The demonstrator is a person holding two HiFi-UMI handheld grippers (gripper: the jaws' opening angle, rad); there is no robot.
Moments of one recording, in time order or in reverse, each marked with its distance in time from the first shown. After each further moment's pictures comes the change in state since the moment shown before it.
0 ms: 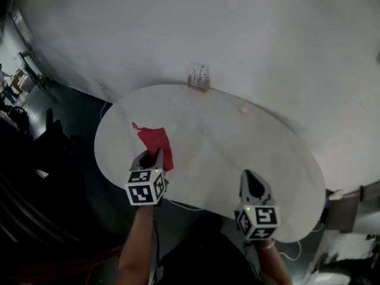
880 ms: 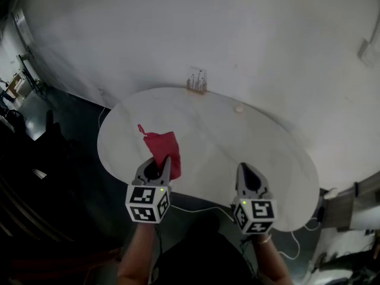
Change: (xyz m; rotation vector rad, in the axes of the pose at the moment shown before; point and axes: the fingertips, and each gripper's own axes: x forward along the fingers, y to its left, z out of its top) left arm -0.093 -0.052 0.014 0.082 -0.193 -0.146; right arm -0.041 0.031 0.027 -0.047 -0.113 -0.010
